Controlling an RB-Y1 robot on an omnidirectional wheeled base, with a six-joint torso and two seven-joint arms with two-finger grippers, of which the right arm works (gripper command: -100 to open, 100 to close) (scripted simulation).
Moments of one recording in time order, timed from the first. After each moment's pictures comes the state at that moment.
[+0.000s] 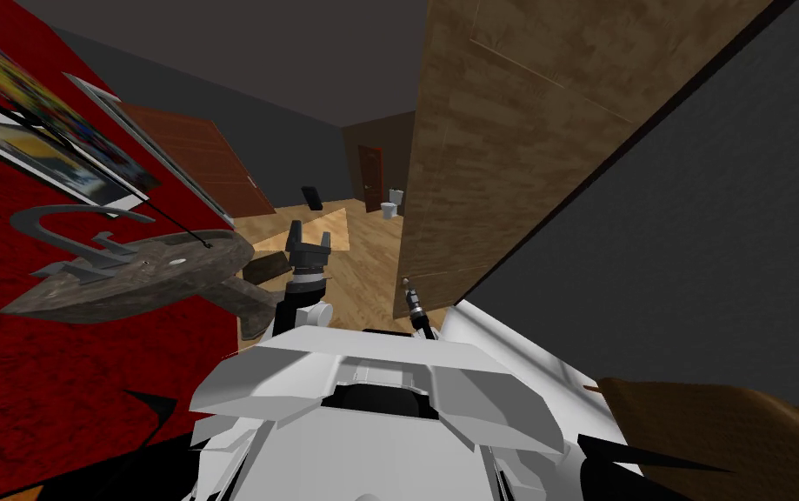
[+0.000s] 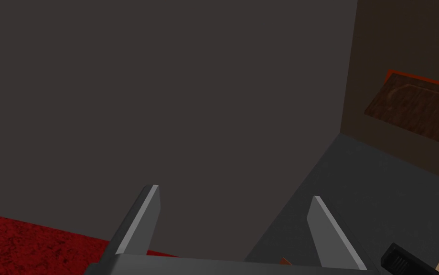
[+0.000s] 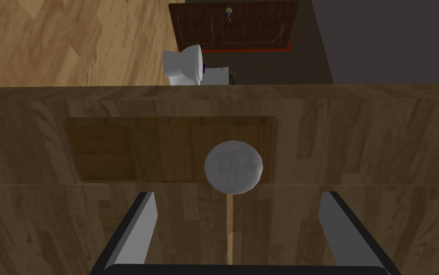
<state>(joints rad) -0.05 -0.07 0.42 -0.79 -0.15 -0.78 0.03</state>
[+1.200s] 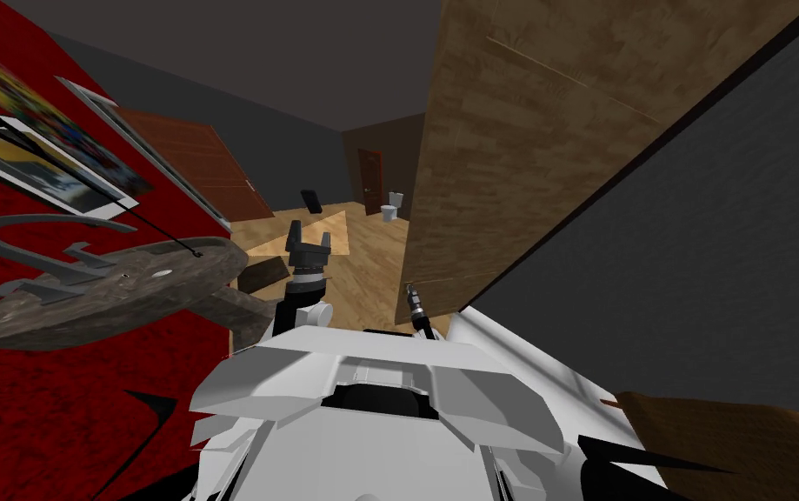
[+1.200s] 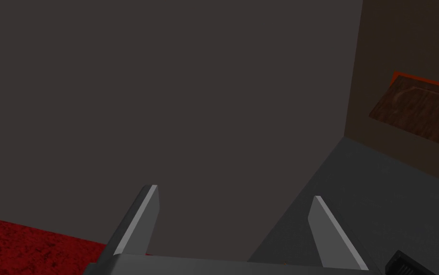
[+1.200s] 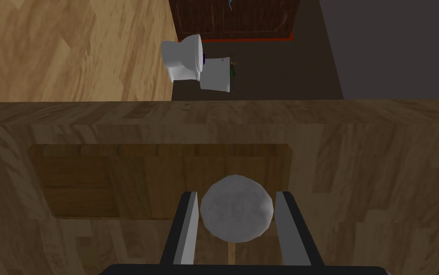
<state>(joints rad) -0.04 -0.06 0.40 -0.77 -0.15 -0.77 0.05</state>
